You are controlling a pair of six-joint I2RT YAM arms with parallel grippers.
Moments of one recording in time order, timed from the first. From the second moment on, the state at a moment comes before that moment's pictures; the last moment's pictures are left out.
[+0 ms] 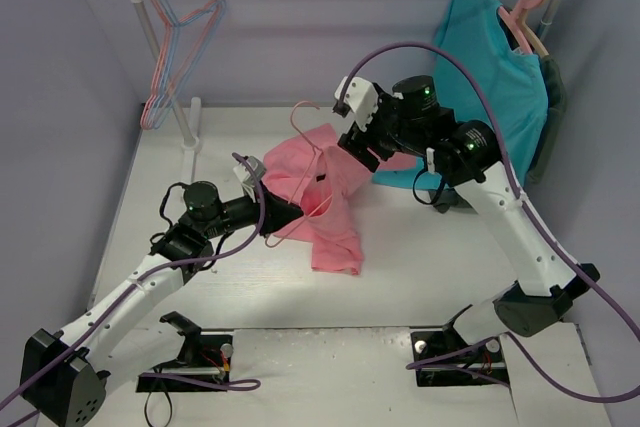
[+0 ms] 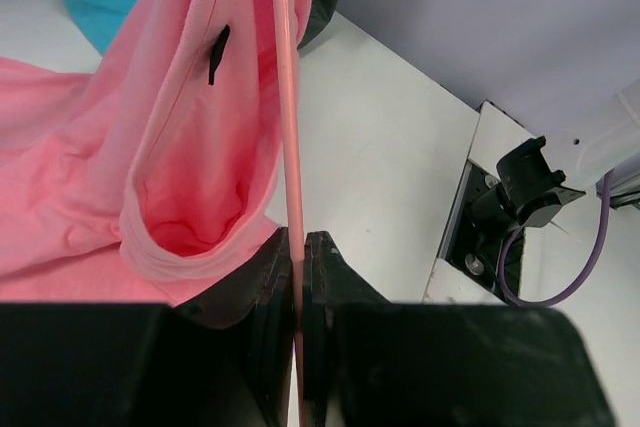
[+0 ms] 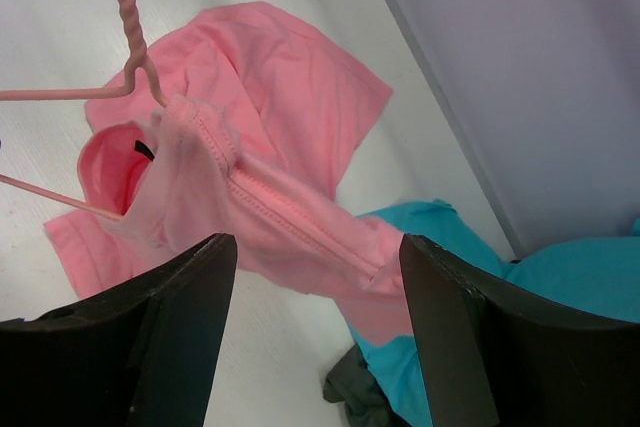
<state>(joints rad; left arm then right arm) -0.51 0.94 0.66 0.17 0.64 -0.34 0.63 1.45 1.84 -0.91 -0.11 -0.52</state>
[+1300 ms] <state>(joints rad) -0.51 1.07 1.24 -0.37 0.14 -0.23 0.67 1.35 1.54 -0.75 -0.02 -0.65</state>
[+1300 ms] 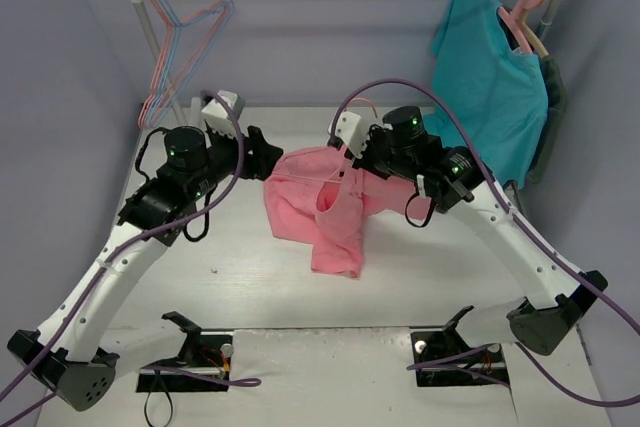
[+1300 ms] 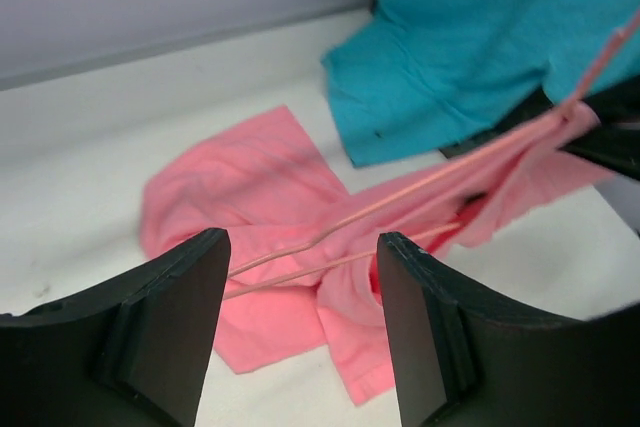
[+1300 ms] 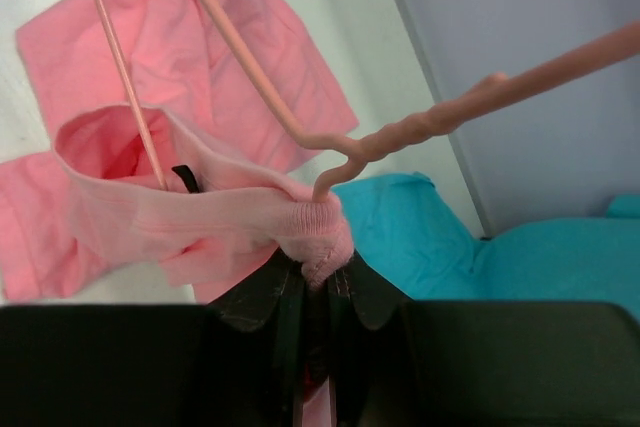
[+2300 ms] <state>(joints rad) -0.77 1.28 1.06 -0.32 -0.17 -0.82 0.67 1.32 1.41 -0.59 0.16 -0.49</state>
